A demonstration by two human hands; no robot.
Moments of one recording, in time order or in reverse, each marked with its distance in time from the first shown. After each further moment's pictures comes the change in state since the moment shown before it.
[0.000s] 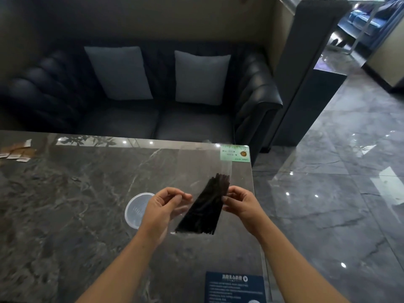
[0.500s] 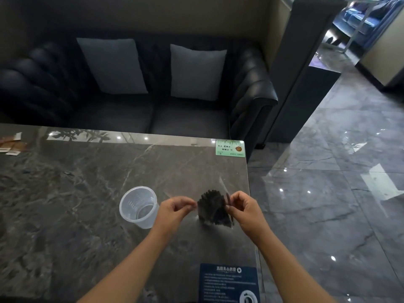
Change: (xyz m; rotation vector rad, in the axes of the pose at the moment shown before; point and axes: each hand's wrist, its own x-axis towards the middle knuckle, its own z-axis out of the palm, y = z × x) left_hand 0.000 -0.046 0.013 0.355 0.000 -0.004; right_hand -0.038 0.013 -0.006 -0.384 0.166 -0.073
